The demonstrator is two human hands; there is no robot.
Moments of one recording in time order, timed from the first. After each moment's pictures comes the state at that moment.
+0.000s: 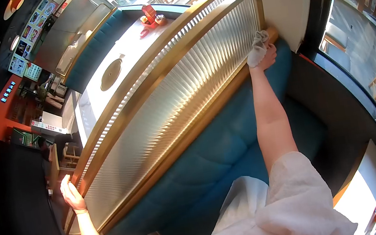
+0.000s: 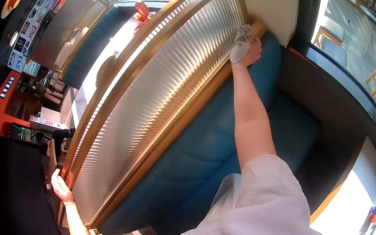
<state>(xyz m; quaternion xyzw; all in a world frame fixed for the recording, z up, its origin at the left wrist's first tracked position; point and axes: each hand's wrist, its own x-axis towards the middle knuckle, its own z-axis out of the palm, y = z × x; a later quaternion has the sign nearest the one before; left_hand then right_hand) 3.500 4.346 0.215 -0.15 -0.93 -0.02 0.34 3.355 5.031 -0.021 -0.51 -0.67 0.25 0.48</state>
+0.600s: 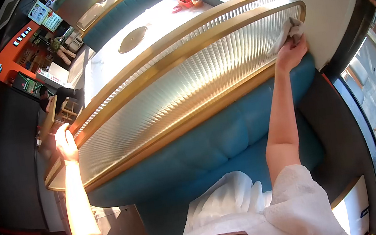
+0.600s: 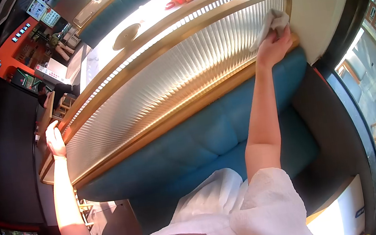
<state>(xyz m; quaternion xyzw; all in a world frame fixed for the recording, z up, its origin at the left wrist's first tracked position) 3.499 4.342 0.209 -0.15 -0.91 -0.02 0.39 3.390 4.985 0.059 -0.30 -0.63 0.32 0.64</state>
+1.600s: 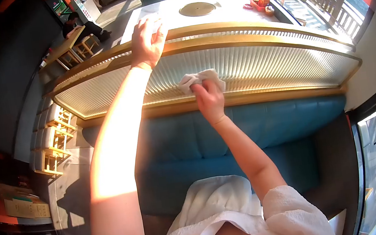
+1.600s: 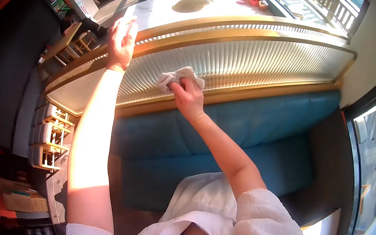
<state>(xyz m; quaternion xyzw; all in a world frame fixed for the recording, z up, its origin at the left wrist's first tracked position) 3.497 4.351 0.209 -0.21 -0.81 -0.21 0.51 3.530 4.526 0.036 0.29 -0.75 0.40 0.44</state>
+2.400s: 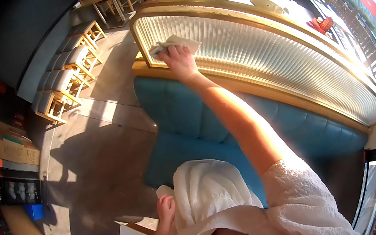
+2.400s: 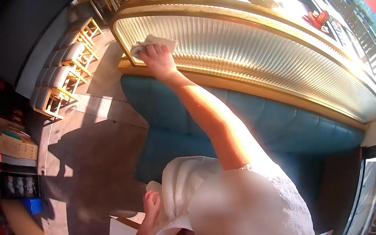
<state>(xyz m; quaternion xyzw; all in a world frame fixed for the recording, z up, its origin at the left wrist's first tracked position) 4.082 4.253 -0.164 0.39 -0.85 -0.35 0.10 3.594 4.147 0.042 0.53 -0.73 0.25 0.36</state>
